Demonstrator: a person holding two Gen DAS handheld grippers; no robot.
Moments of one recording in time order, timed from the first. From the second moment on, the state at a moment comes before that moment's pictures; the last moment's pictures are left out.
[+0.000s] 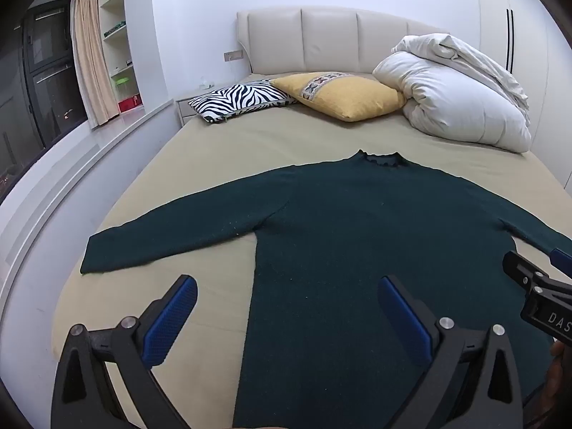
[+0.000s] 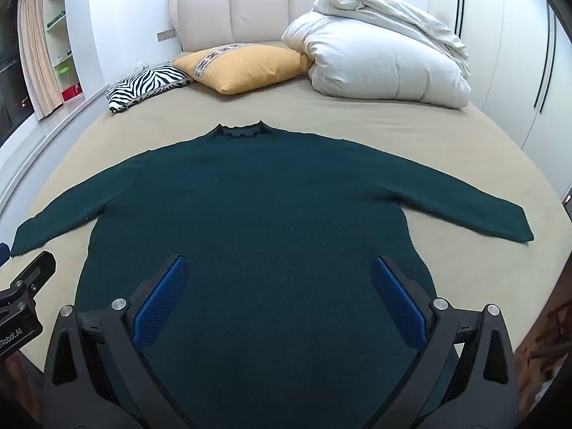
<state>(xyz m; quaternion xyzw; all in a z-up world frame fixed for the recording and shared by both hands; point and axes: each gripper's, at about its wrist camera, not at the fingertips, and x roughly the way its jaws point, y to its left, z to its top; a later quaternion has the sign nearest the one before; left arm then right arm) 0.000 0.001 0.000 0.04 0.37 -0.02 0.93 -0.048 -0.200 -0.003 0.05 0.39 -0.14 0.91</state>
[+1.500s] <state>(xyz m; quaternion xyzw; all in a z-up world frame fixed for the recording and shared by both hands) 0.000 0.011 -0.004 0.03 0.37 -0.02 0.93 -0.053 -0.195 -0.007 0.03 0.39 -0.14 0.91</state>
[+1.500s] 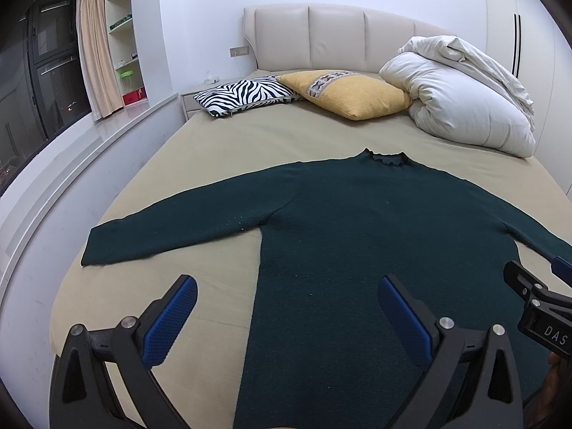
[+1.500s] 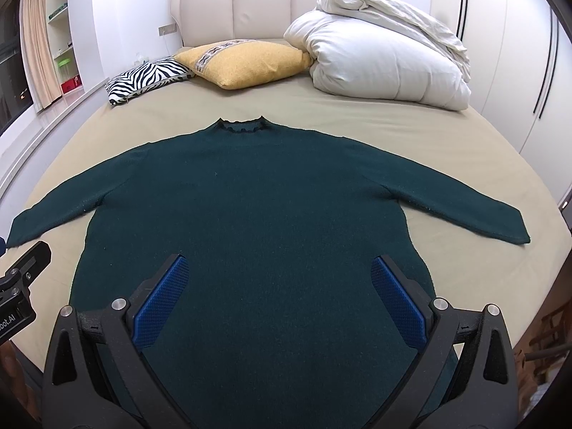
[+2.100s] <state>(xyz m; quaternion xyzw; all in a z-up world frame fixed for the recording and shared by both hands) -0.001 0.008 -0.004 0.03 0.37 -0.02 0.93 -0.053 -0.194 -0.007 0.03 0.39 -0.14 0.91</state>
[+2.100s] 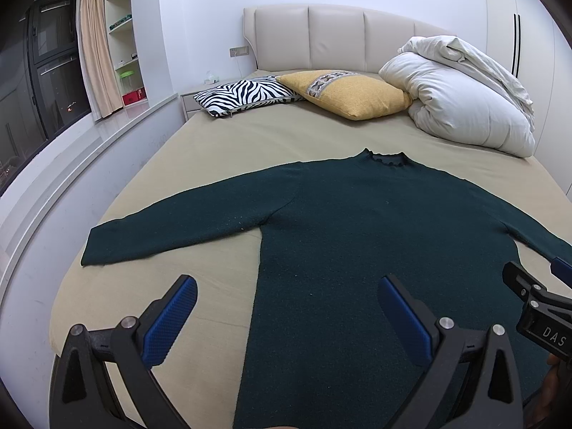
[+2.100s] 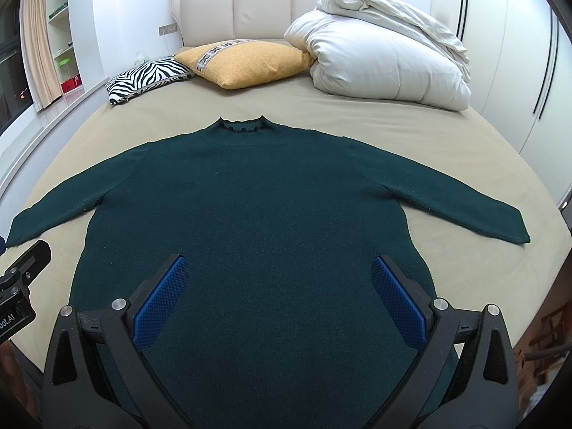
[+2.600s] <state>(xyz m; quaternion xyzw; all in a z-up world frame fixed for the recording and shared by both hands) -0.001 0.008 -0.004 0.03 0.37 -0.02 0.93 -0.052 -0.194 -0.008 0.03 0.39 -0.14 0.91</state>
